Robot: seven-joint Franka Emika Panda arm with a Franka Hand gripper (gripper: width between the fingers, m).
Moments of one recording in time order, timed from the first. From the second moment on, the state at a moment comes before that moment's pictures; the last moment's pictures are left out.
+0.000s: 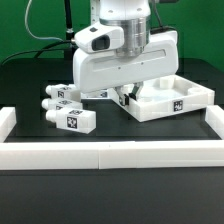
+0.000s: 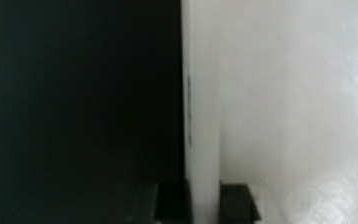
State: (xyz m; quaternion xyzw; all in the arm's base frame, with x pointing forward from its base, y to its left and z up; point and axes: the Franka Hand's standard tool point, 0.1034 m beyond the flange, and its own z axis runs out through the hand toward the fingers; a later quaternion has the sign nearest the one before) arm 0.467 0.002 0.021 -0.99 -0.11 0.05 0.05
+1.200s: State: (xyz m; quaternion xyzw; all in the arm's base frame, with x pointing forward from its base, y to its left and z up) arm 0.535 -0.031 0.025 -0.99 -0.01 0.07 0.08
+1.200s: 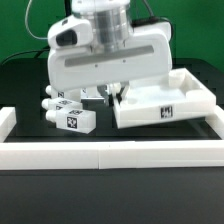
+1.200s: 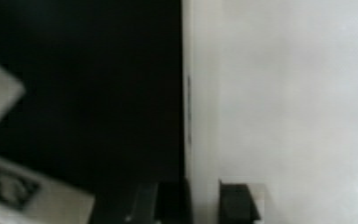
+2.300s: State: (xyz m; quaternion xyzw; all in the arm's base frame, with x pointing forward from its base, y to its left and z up) arm 0.586 -0.028 0.016 -1.00 0.00 0.05 0.08
